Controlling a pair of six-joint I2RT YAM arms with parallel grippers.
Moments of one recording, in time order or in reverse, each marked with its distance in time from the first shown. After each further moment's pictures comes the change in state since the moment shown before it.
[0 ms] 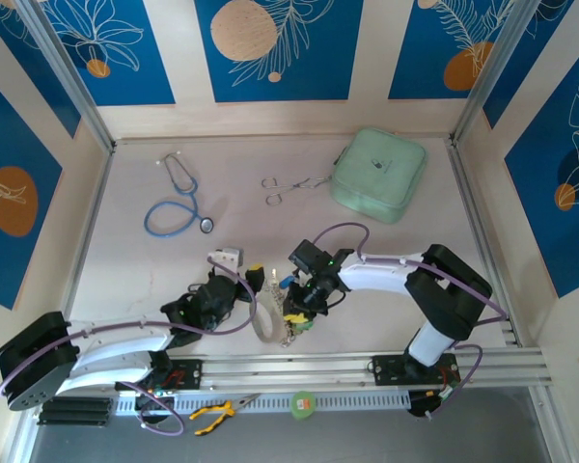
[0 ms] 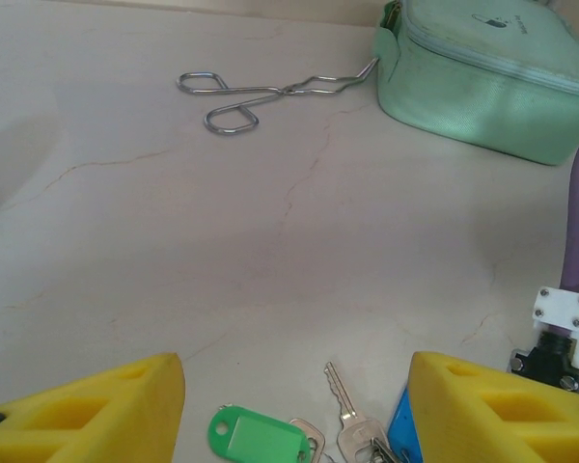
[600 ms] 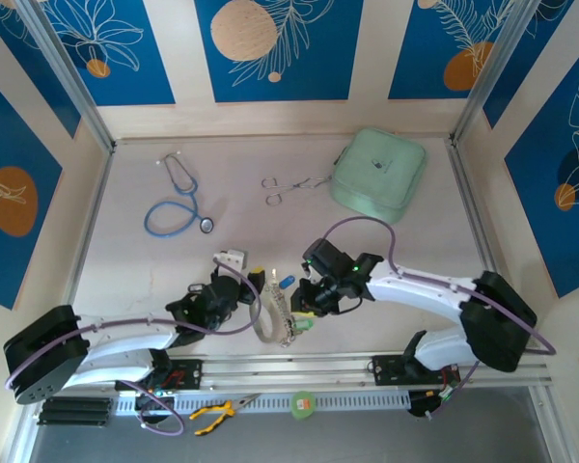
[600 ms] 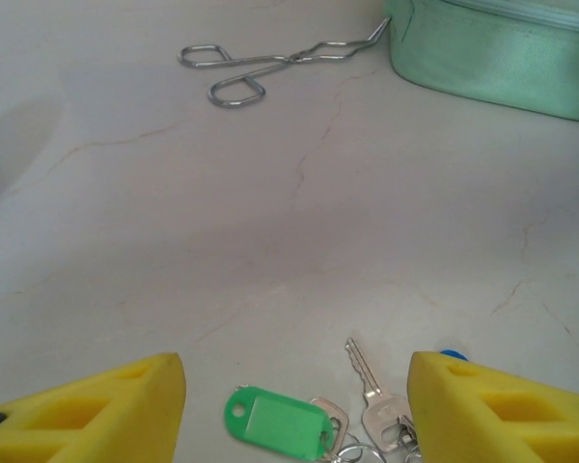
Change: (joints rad) left arm 0.000 0.067 0.002 0.003 0.001 0.028; right arm 0.014 -0.257 -0.066 -0.046 0.091 -0.019
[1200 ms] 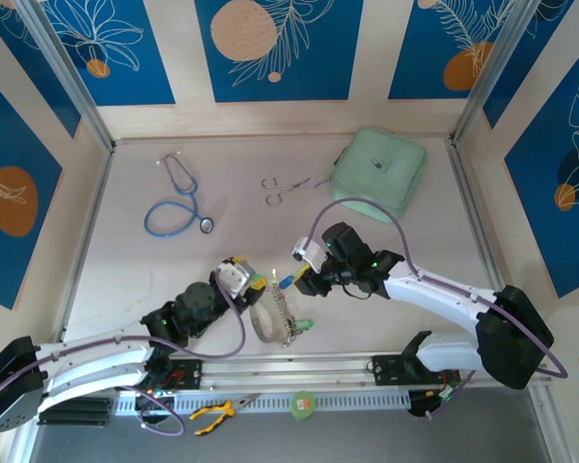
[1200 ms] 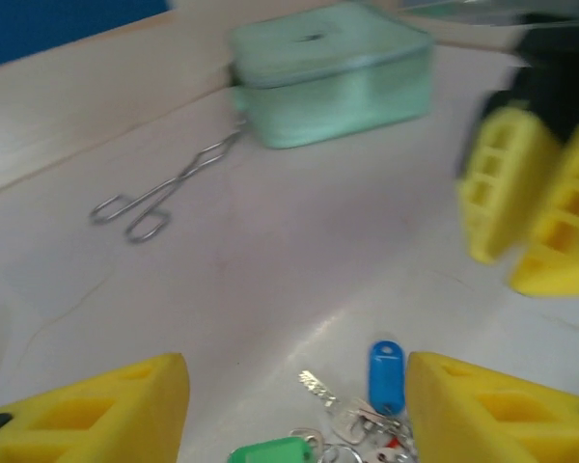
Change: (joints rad) left arm -0.016 -0.306 -0.067 -0.023 0.180 0.456; right arm -0.114 -0.135 -0.034 0.195 0.082 -1.056
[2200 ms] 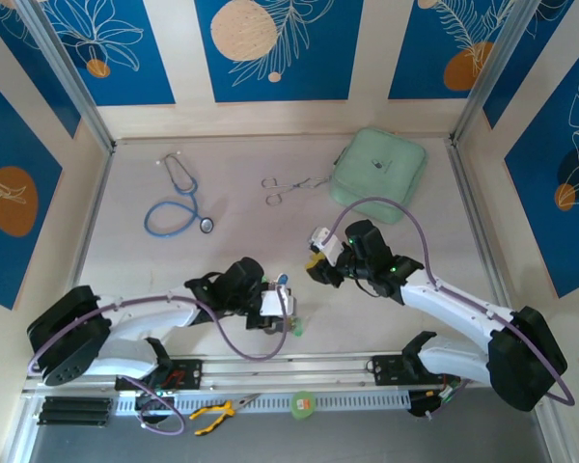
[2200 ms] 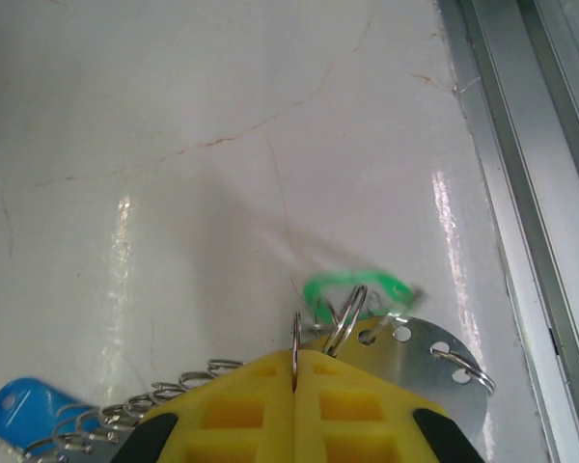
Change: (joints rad) left arm 0.045 0.499 0.333 -0.402 0.745 0.549; right arm -0.138 -0.126 -0.117 0.144 0.026 -0.159
